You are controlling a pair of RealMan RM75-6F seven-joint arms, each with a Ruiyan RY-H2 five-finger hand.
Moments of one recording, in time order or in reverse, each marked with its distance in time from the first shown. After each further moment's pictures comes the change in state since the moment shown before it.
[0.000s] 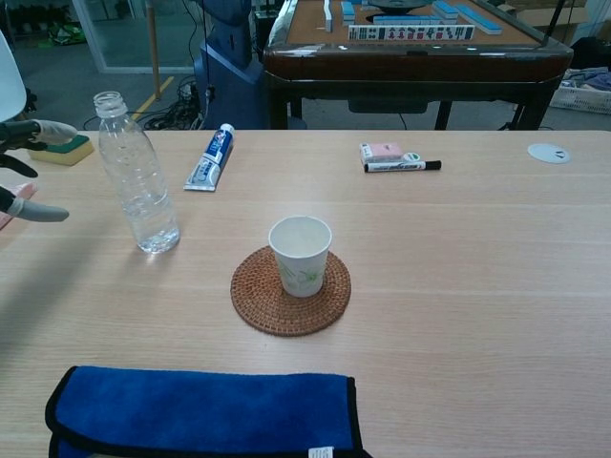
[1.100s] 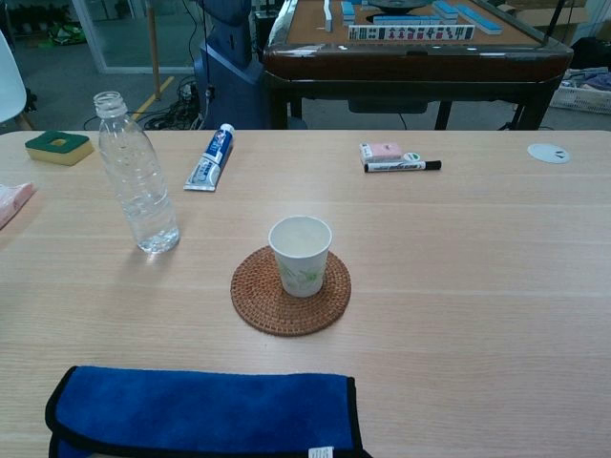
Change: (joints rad) left arm 0.331 0.176 0.250 -0.078 0.464 0.433 0.124; right arm 0.017 -0.003 -0.005 -0.009 -0.021 -0.015 -0.008
